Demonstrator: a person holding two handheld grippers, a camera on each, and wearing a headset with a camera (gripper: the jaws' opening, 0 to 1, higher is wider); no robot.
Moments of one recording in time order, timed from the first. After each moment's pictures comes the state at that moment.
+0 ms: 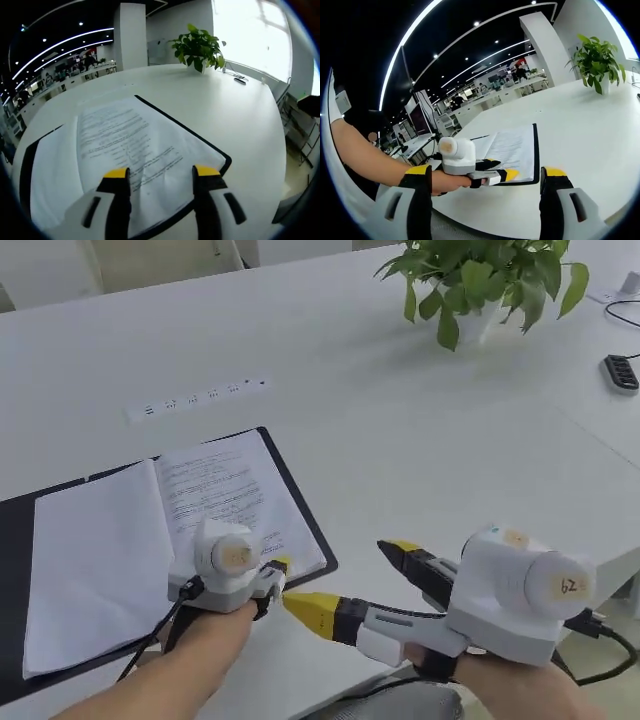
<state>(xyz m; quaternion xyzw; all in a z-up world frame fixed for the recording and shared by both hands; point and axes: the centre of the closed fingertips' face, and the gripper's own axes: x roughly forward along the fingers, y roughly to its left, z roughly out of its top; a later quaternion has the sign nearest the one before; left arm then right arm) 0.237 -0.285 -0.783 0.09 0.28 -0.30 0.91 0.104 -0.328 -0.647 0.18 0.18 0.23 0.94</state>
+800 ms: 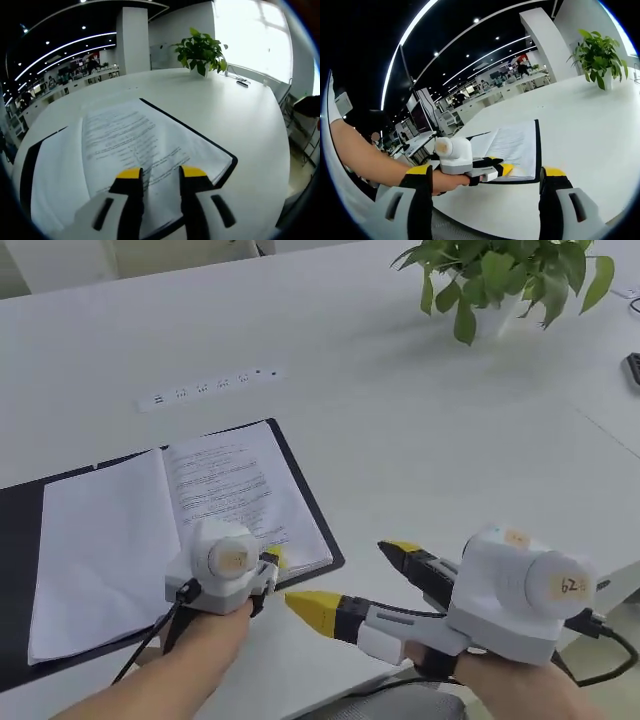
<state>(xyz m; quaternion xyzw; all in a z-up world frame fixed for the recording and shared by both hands) 0.244 -0.276 -0.781 0.09 0.26 -0.29 0.92 0.111 -0.326 -0.656 0.18 0.19 0.24 0.93</state>
